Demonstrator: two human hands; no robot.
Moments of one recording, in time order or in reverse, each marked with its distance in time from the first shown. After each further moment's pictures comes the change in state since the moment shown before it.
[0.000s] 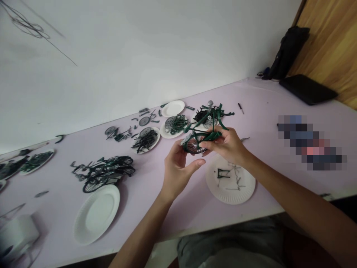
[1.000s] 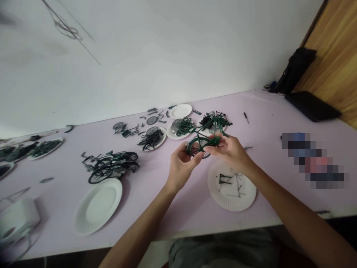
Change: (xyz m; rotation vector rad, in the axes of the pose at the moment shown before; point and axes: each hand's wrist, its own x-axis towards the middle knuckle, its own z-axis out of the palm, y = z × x) left_hand 0.012 -0.003 -0.002 -0.085 0.093 -0.152; right_hand 0.000 -0.012 0.005 -0.199 0.009 0.058
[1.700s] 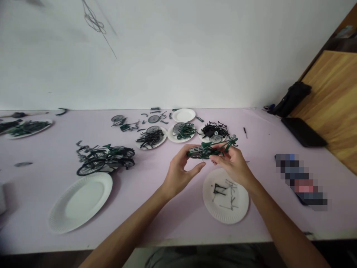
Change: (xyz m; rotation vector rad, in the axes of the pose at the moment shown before) left_hand 0.000 0.001 -0.011 0.259 -0.093 0.393; right_hand 0.000 -0.008 -0.010 -0.151 -0.034 -0.087
